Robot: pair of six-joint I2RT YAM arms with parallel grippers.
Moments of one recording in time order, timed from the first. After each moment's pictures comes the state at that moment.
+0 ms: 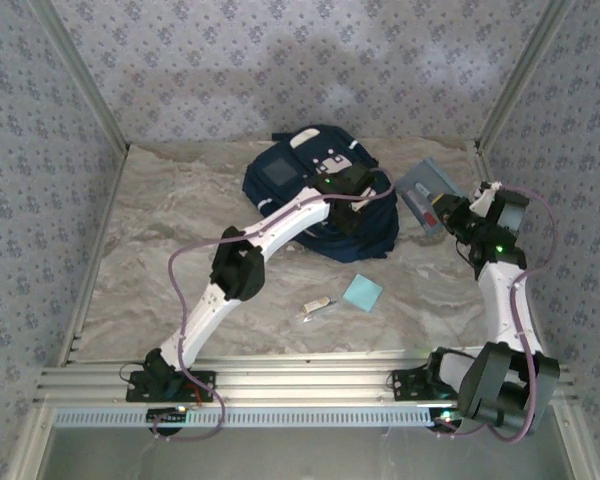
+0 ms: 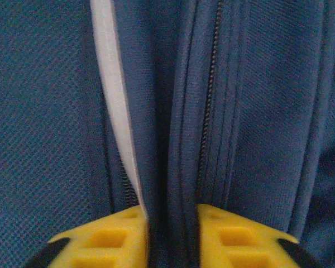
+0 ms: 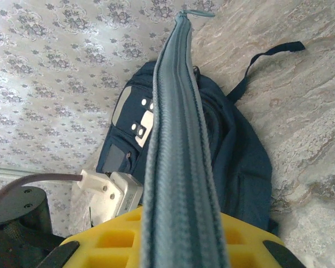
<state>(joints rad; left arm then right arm) -0.85 2.55 2.50 -1.09 -0.13 -0.02 -0.29 1.11 0.80 -0.18 -0.60 0.69</state>
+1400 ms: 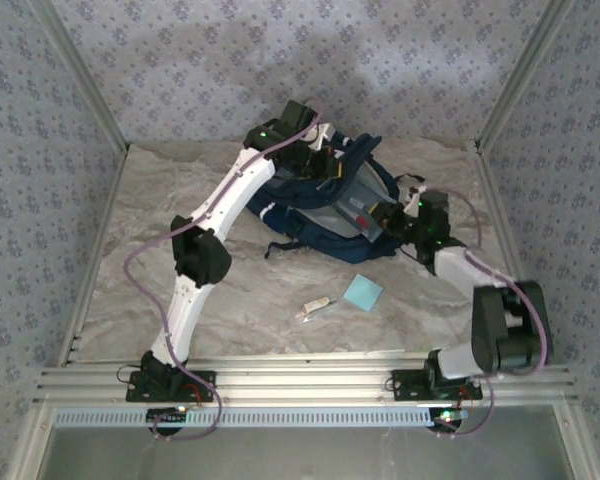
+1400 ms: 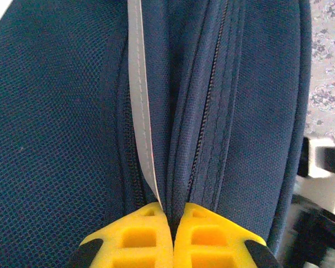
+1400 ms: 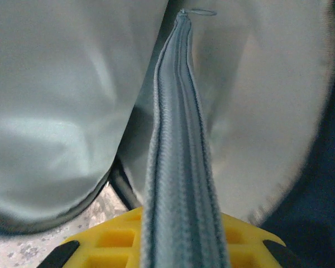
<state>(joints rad) -0.61 2.36 2.56 -1.02 0.48 -0.50 0.13 1.47 0.72 0.27 -0.50 0.92</state>
